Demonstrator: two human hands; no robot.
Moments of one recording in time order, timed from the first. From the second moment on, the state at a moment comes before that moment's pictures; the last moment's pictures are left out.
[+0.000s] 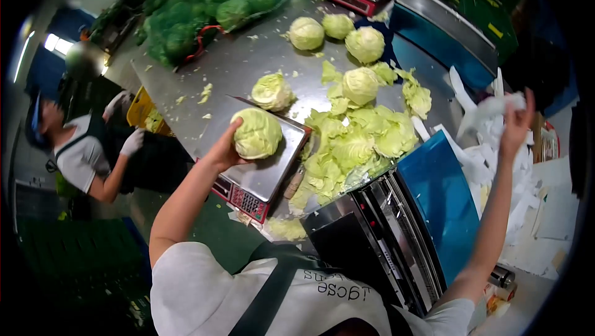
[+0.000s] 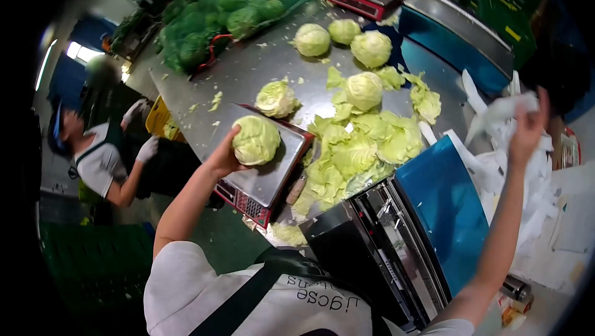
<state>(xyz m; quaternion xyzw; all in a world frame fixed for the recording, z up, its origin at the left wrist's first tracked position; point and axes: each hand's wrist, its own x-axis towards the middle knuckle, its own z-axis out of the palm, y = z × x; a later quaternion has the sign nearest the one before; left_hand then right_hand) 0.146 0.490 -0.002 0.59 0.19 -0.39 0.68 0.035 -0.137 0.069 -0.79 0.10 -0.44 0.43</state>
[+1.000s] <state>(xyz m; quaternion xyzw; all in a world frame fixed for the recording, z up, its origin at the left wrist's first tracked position) -0.100 0.476 0.038 0.54 -0.21 -0.22 0.78 -0.165 0.322 0.032 -0.72 0.14 -0.18 0.65</state>
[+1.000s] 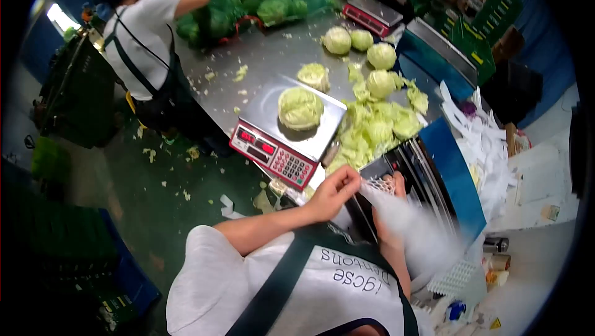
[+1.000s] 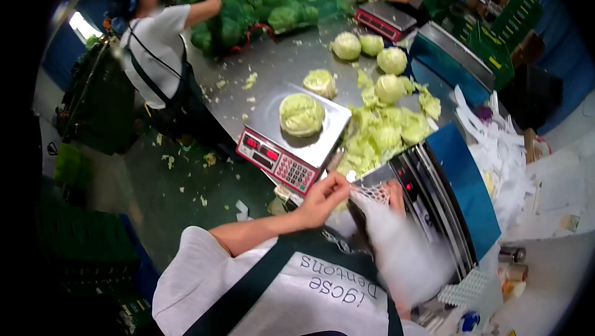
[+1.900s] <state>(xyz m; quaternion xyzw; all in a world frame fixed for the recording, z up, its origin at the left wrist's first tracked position) 0.154 0.588 -0.057 0.76 0.06 -0.12 0.64 0.127 0.348 -0.099 -0.88 0.21 -0.01 0.43</state>
